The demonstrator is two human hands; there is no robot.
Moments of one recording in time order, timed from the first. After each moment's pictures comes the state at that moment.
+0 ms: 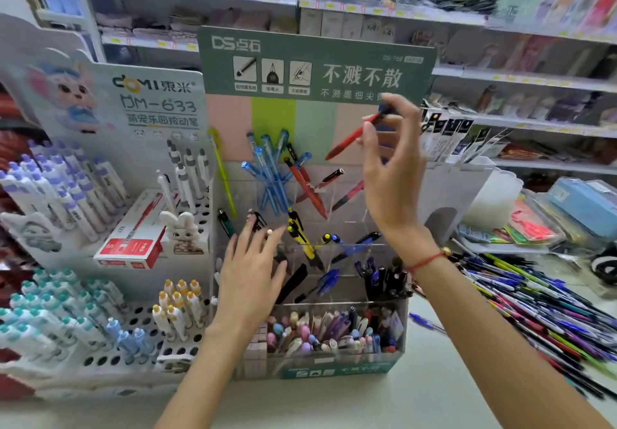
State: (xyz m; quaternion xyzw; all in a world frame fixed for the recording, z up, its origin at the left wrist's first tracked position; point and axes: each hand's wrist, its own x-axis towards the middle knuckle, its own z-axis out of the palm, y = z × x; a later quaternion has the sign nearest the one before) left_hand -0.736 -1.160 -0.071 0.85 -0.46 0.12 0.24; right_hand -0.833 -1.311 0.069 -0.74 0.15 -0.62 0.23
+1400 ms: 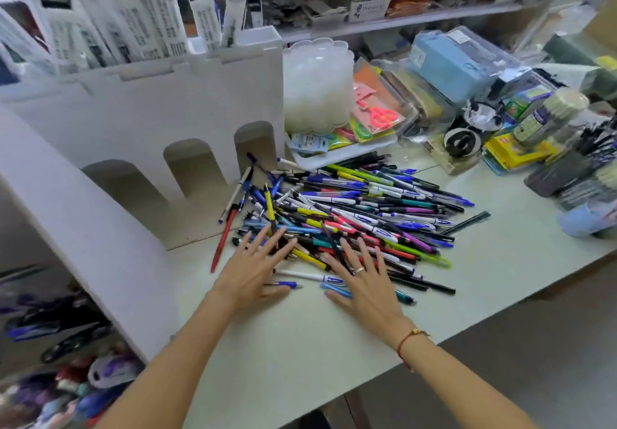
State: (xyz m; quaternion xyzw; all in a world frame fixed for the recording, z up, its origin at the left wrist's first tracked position) left_hand -0.934 -1.465 -0.267 0.63 -0.78 0.02 -0.02; right_hand -1.192 -1.521 -0.262 -0.91 0.41 0.05 0.01
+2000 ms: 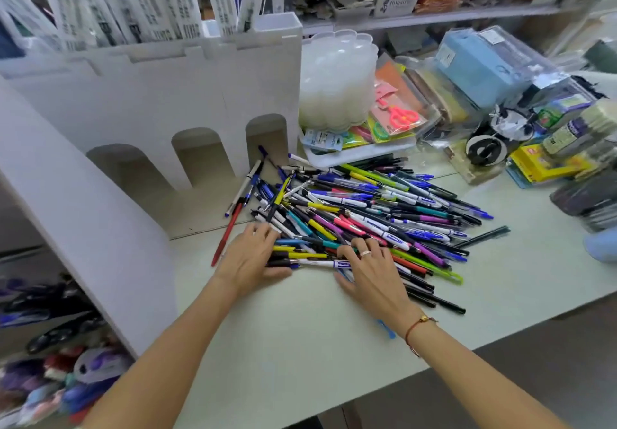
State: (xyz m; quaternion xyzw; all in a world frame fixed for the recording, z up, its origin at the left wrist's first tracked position) left_hand -0.934 -1.482 -0.252 0.71 -0.70 -0.08 0.01; right_hand -1.181 -1.557 -0.258 -0.92 0.38 -0.05 -0.03
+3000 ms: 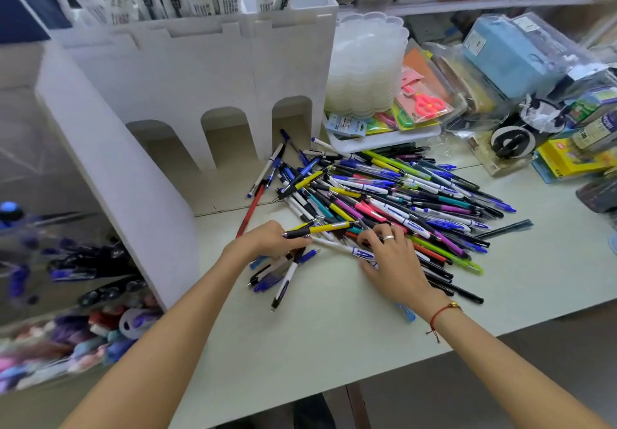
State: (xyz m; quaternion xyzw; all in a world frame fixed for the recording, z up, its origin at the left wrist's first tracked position) left_hand -0.935 -1.485 -0.203 0.77 -0.38 -0.51 0.05; right_hand -1.179 -1.549 -0.237 -0.91 0.41 -0.02 0.08
